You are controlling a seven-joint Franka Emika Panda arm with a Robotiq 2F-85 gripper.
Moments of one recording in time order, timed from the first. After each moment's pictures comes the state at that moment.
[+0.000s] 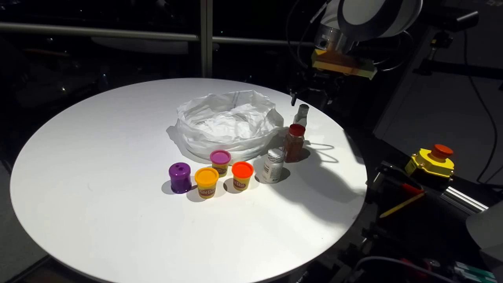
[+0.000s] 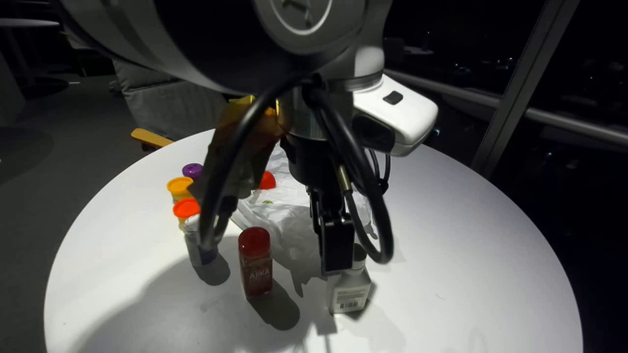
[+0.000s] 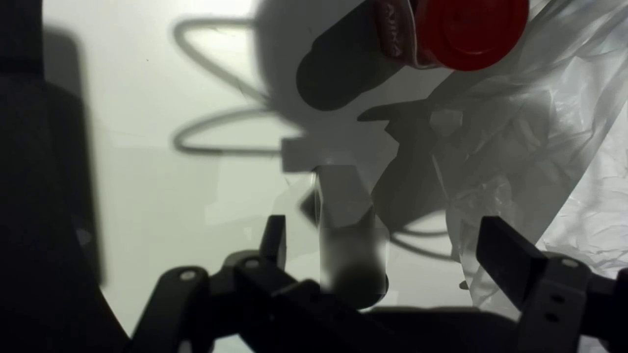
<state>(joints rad) -0.11 0.17 -0.14 -2.52 -0.05 2.81 0.73</state>
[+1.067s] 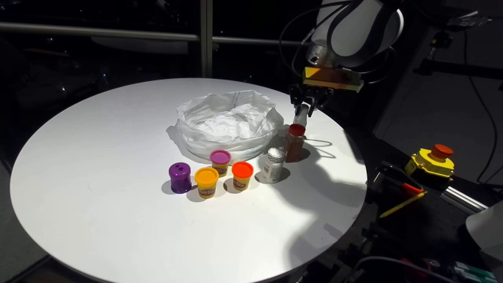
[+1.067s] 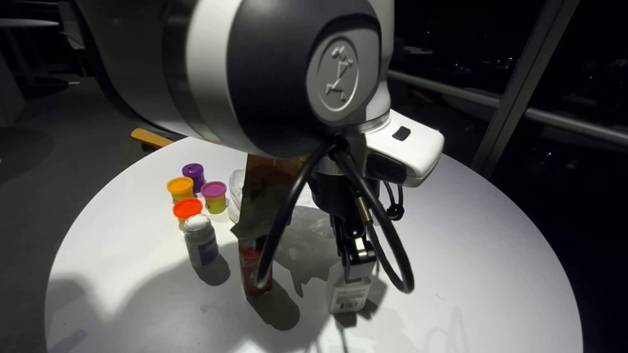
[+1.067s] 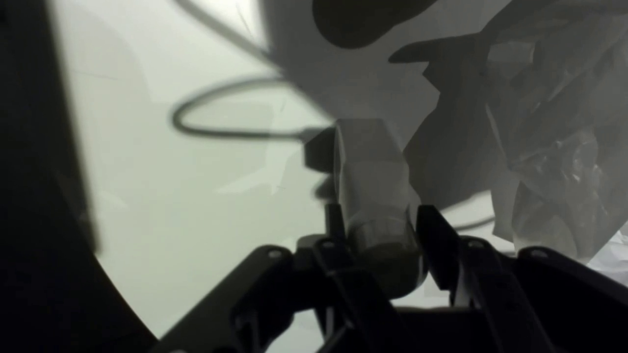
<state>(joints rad) 0.09 0.32 -0.36 -2.46 -0.13 2.91 0.82</state>
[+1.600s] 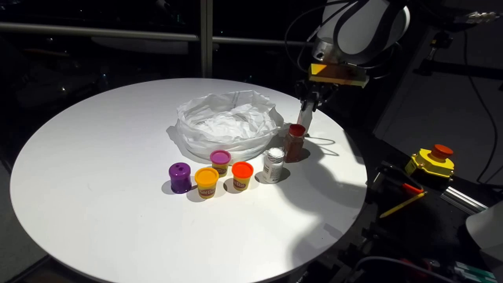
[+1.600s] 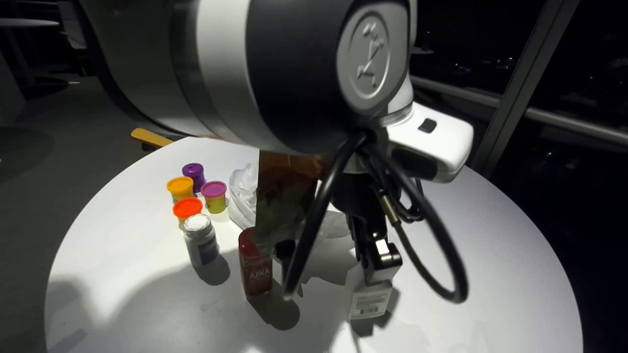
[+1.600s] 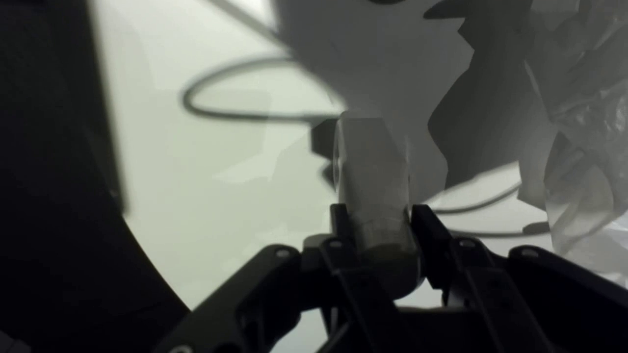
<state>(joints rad) 0.15 0.30 -0.47 -2.47 -0.18 2.92 0.82</state>
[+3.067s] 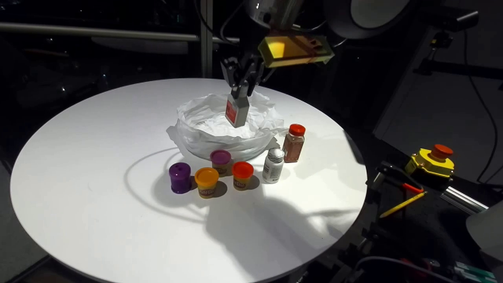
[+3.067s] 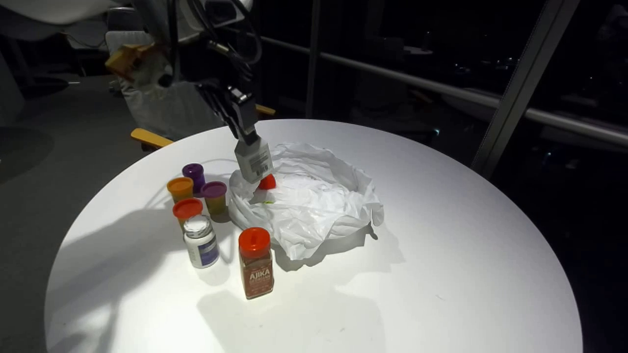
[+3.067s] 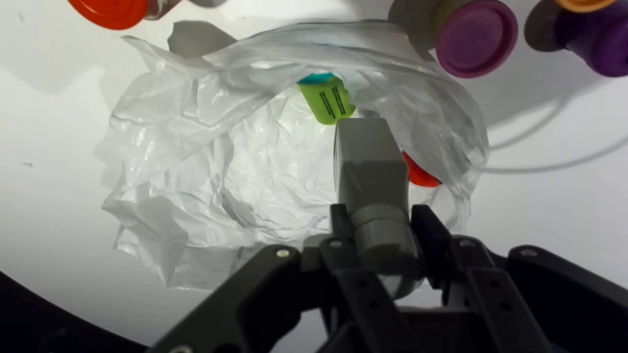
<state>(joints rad) 0.65 0.19 -0.50 -2.38 -0.54 2.86 0.96</state>
